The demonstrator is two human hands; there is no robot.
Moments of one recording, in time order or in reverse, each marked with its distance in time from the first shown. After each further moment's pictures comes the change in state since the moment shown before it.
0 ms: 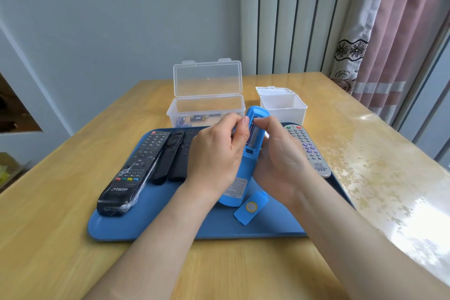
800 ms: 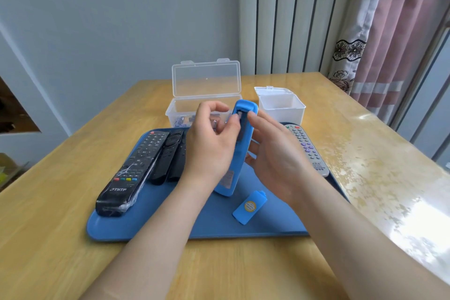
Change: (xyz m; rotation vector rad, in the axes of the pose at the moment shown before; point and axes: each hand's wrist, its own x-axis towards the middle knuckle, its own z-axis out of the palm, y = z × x) left_hand 0.009 0.012 -0.007 -0.377 0.066 -0.323; right_hand -0.008 -0.003 -0.004 -0.268 -0.156 -0.162
